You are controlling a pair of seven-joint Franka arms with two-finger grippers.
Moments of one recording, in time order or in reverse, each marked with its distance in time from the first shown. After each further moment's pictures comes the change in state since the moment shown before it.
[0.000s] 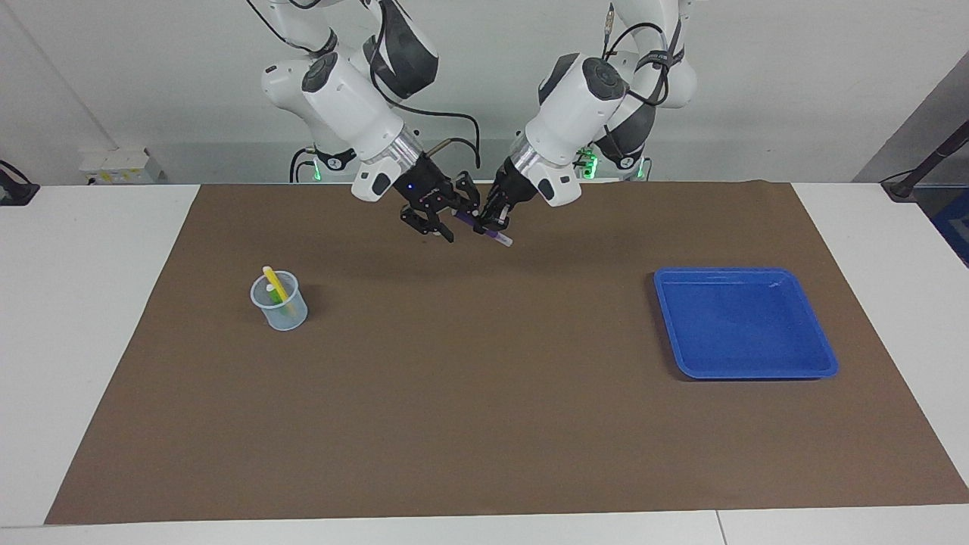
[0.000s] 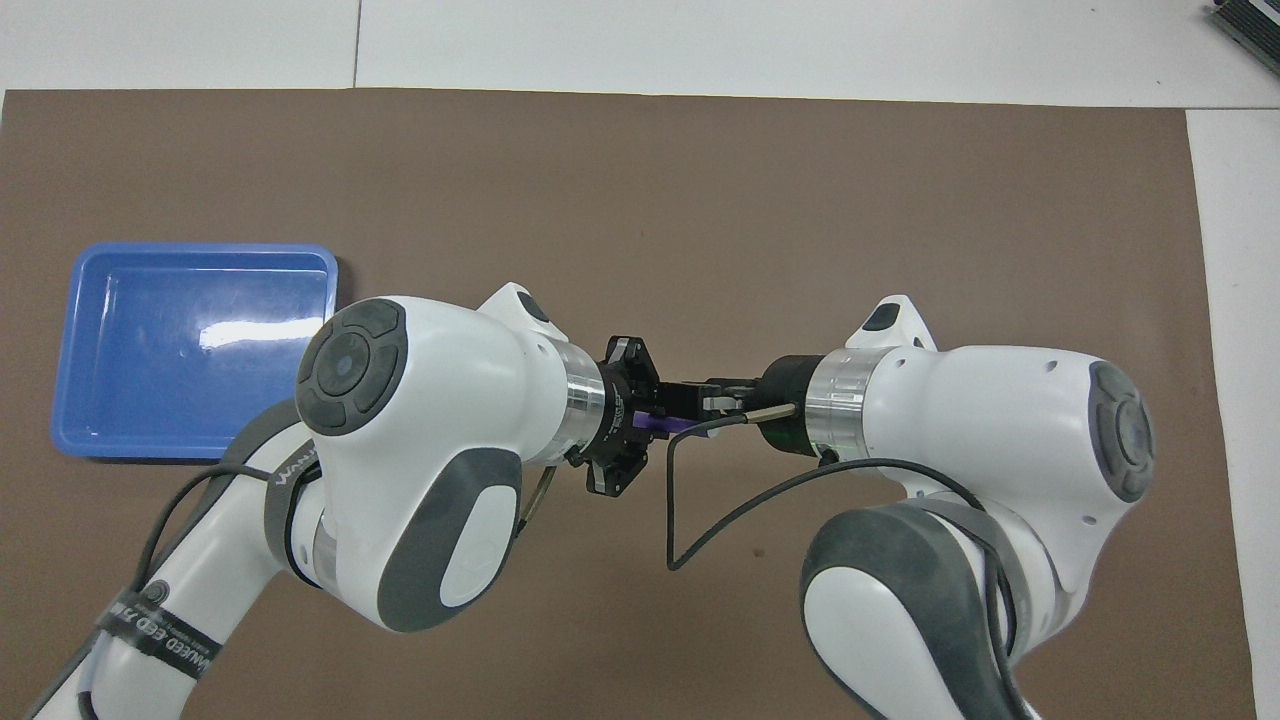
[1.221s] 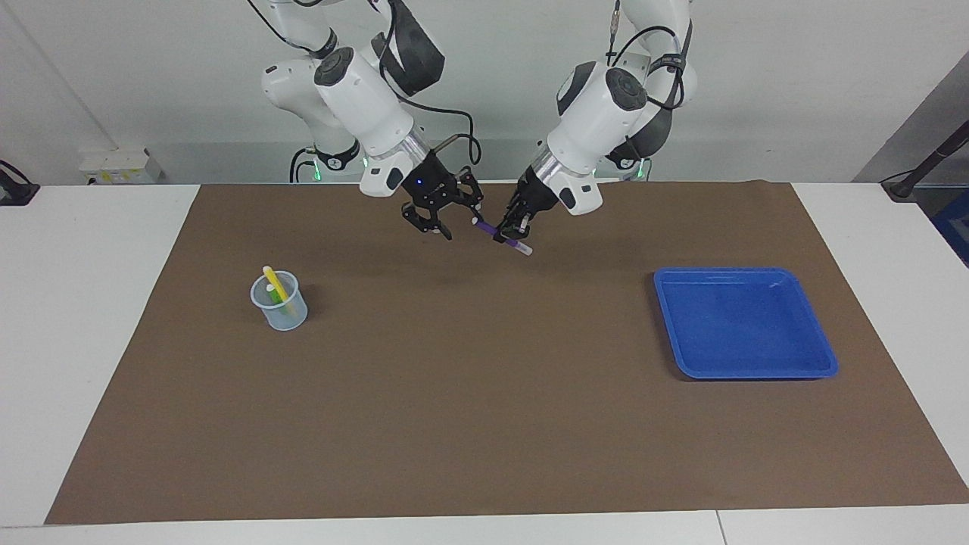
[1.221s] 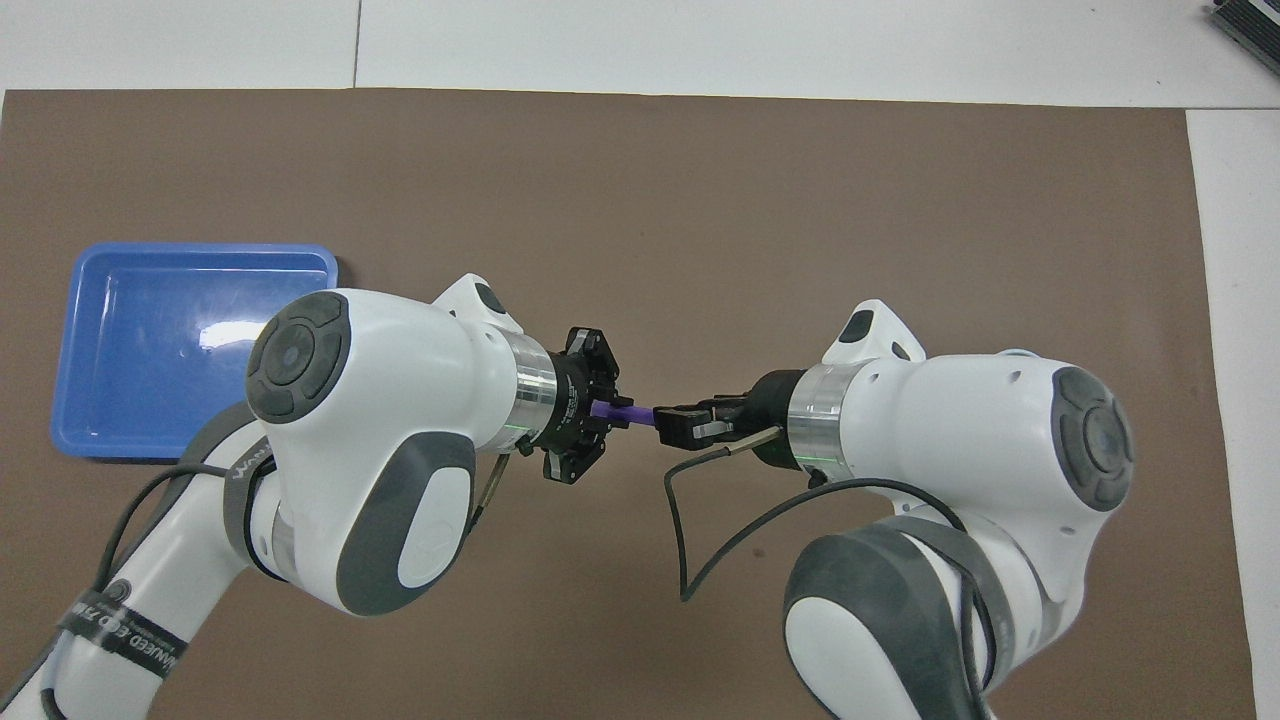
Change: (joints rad) left arm 0.050 -0.024 0.008 -0.054 0.000 0.011 0.099; right arm 0.012 -0.006 0.006 0.003 -0.082 -0.041 -0.042
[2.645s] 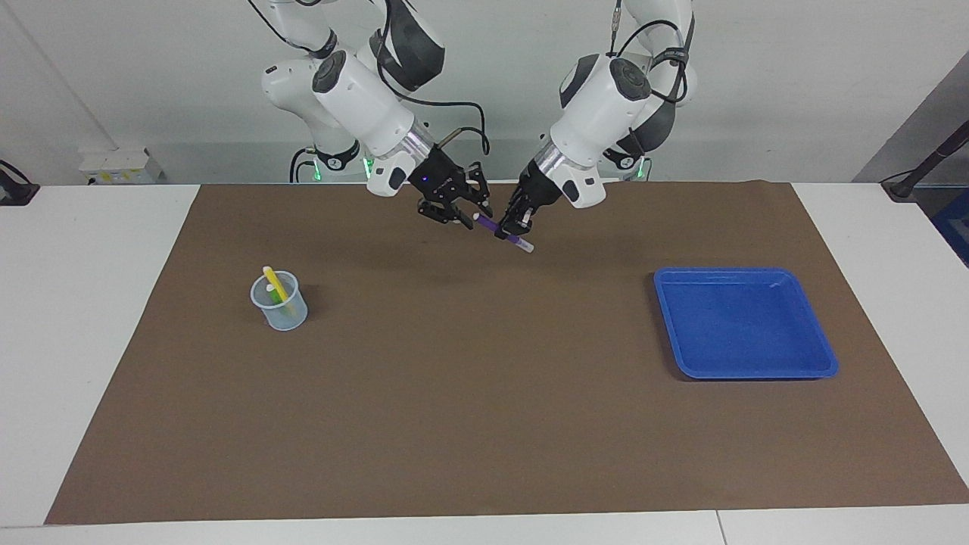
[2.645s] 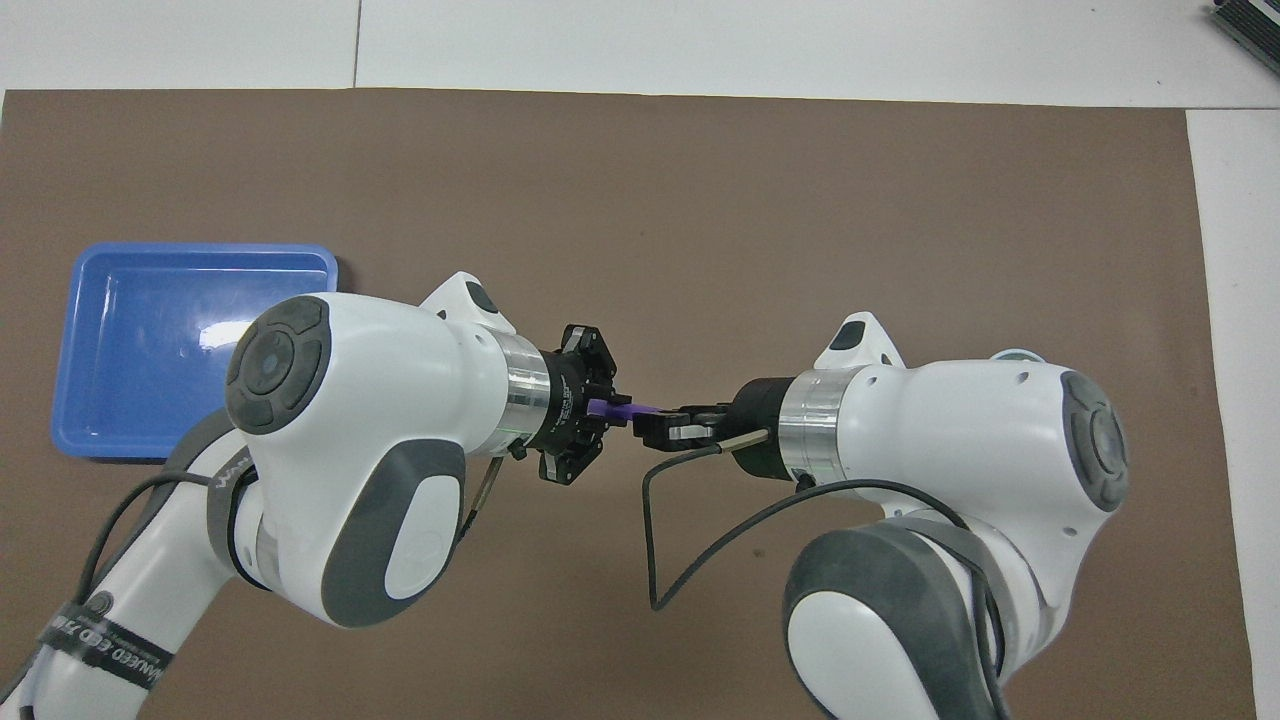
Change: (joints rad) left arm 0.002 -0.021 0.001 -0.001 0.000 0.000 0.001; right arm 0.024 -0.002 0.000 0.001 0.144 0.000 0.007
